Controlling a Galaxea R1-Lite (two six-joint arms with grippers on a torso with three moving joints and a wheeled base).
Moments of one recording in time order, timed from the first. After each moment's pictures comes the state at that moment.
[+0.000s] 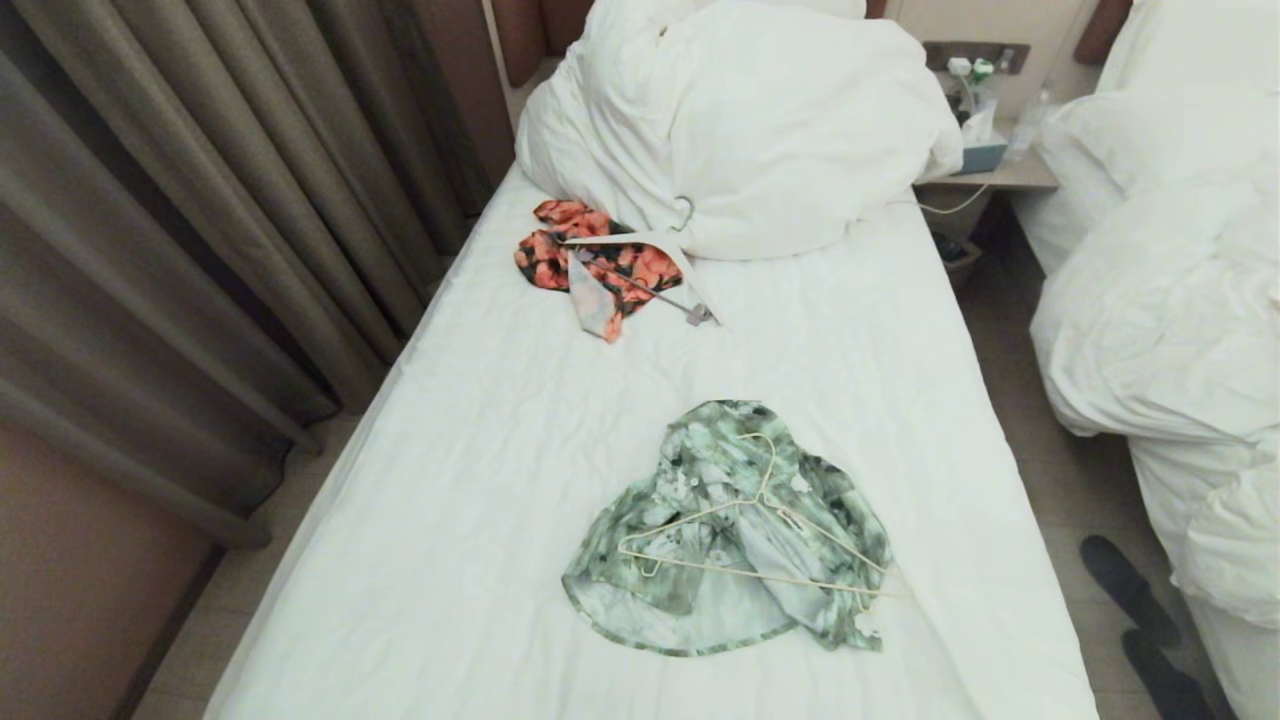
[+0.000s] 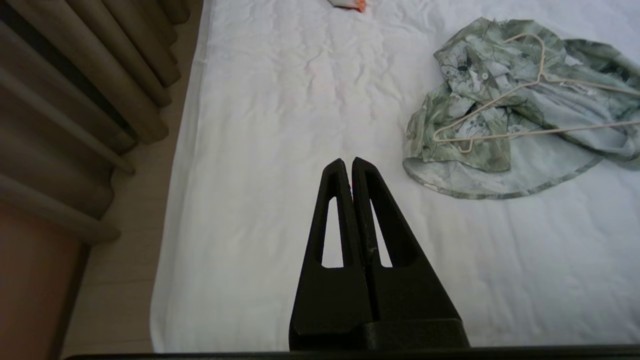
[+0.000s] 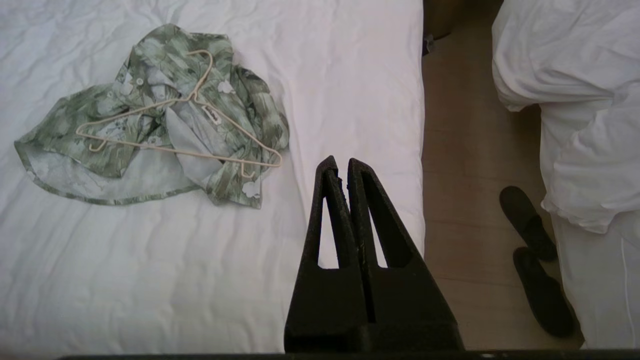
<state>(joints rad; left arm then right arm) 0.00 0.00 -0.01 0.02 -0.07 0.18 0.01 0.00 -0.01 0.01 0.01 -0.05</state>
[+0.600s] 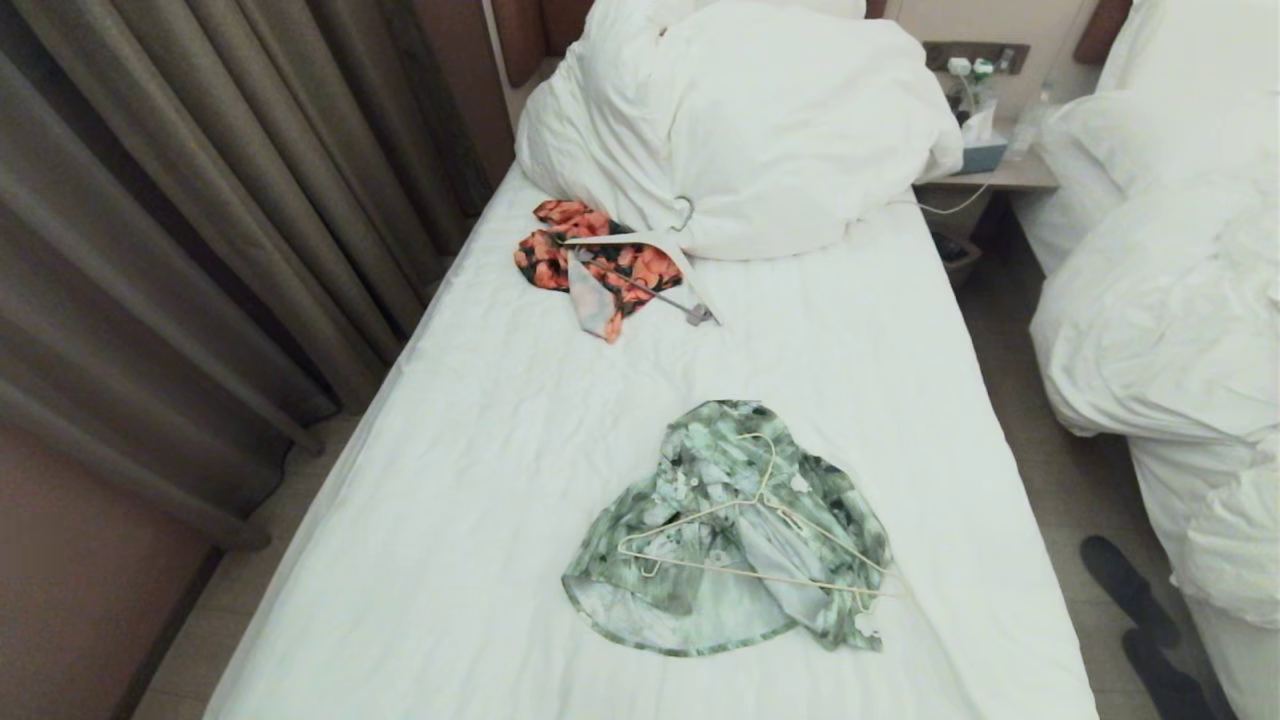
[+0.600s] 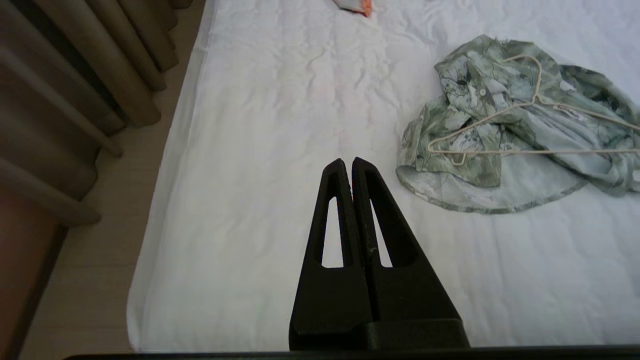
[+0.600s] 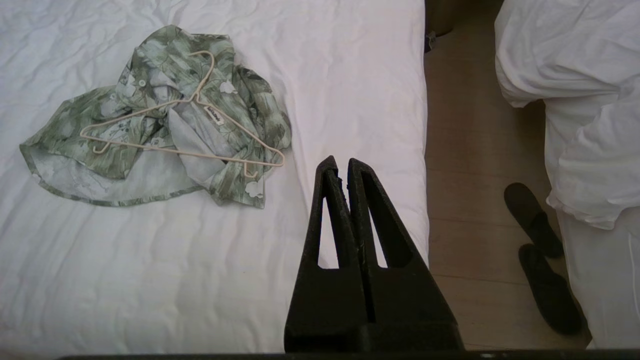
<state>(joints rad) 0.00 0.00 0.00 0.01 -0.04 0.09 0.01 0.00 0.00 0.01 0.01 -0.04</state>
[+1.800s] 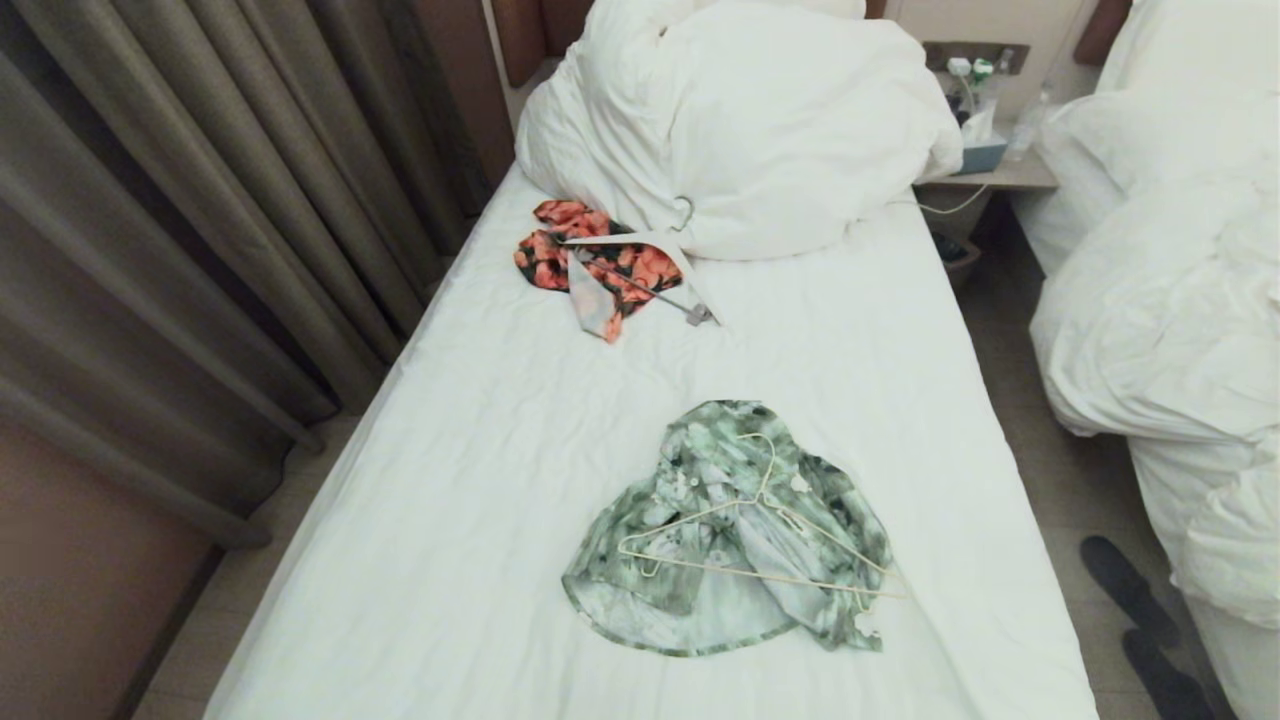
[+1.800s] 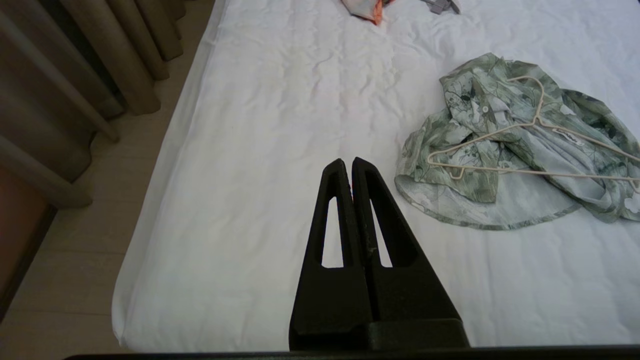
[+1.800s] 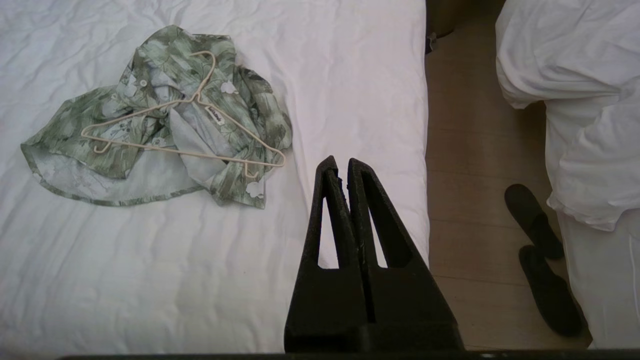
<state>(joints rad) 0.00 0.00 0.00 0.00 0.00 0.01 0.01 0.00 0.00 0.01 0.01 -0.04</state>
